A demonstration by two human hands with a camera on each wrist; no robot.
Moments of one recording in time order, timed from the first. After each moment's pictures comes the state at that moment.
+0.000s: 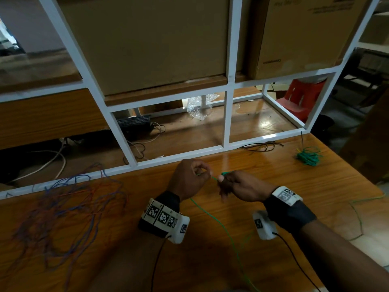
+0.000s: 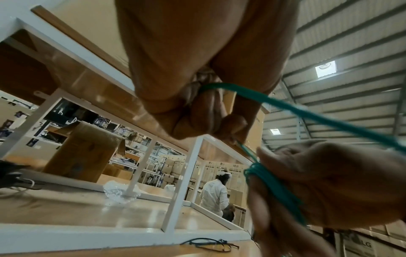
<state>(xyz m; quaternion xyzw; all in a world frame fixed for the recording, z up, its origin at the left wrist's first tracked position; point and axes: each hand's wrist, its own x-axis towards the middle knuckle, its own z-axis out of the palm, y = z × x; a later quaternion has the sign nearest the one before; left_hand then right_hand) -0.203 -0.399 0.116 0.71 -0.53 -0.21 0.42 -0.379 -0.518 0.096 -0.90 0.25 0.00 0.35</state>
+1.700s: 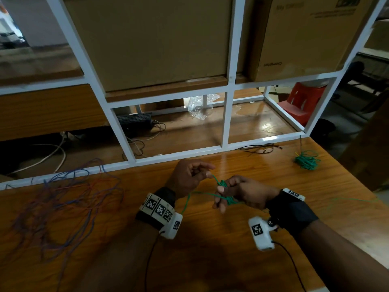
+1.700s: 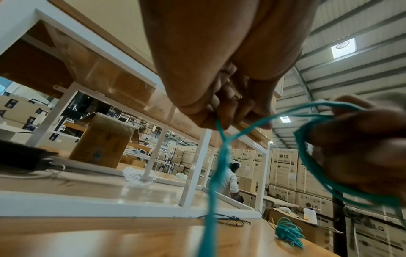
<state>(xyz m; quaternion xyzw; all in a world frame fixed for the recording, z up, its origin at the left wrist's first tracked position) -0.199 -0.403 0.103 0.62 -0.57 -0.25 0.47 -0.400 -0.518 0.095 -0.72 0.17 0.04 0.68</state>
